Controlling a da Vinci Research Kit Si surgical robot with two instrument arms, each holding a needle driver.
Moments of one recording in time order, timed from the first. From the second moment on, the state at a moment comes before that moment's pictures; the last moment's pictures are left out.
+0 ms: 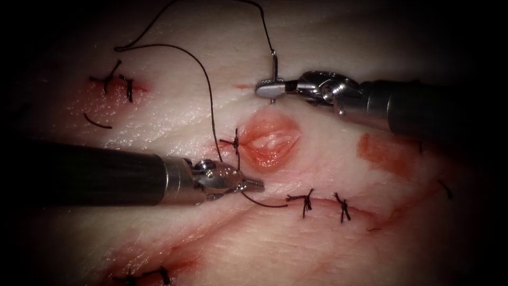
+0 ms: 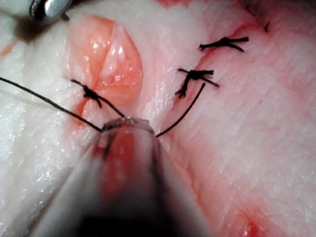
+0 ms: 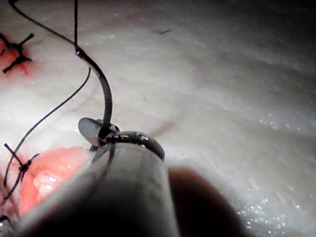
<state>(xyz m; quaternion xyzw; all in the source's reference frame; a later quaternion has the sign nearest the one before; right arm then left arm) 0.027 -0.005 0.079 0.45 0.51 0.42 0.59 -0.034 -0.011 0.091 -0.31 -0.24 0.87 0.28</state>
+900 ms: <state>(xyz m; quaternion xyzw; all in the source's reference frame) 0.028 -0.010 0.081 0.46 0.53 0.45 0.55 -0.034 -0.011 0.091 -0.31 -0.24 0.87 0.28</state>
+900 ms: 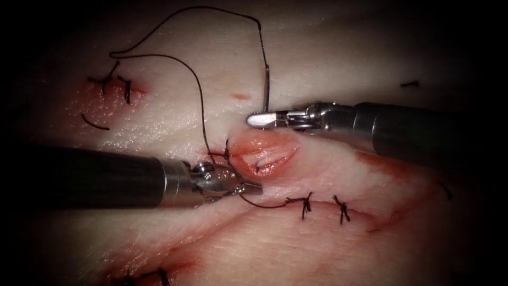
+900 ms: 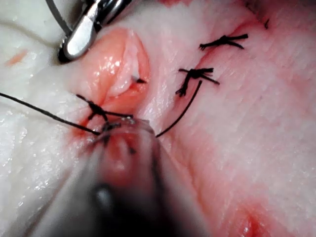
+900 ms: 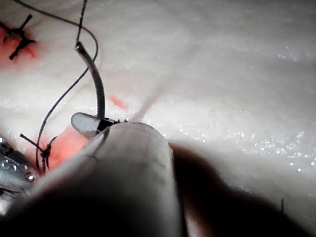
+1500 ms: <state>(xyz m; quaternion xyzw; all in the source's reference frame) 0.026 -0.004 0.082 0.20 0.61 0.35 0.68 -0.034 -0.011 0.091 -0.31 -0.24 0.87 0.28</state>
